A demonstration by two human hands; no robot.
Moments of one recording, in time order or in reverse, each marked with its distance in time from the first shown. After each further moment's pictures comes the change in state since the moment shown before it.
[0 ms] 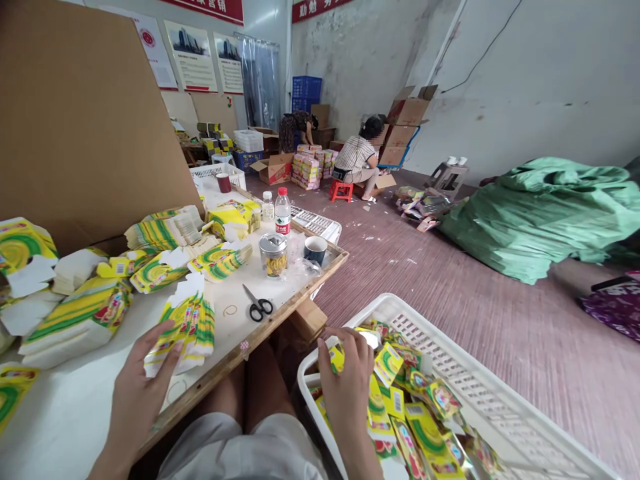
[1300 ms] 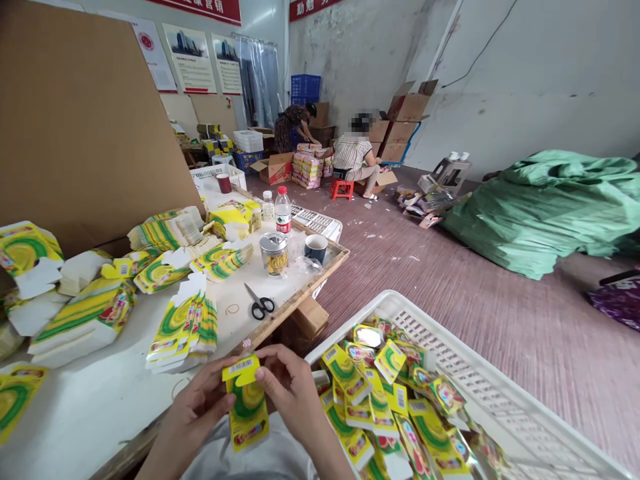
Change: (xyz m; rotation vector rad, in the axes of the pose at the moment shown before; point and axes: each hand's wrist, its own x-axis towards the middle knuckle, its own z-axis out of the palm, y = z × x) left_hand -0.061 0.019 0.022 -0.767 -0.688 -0.289; right_hand -0.023 -0.058 0.018 0.705 -0.698 0.161
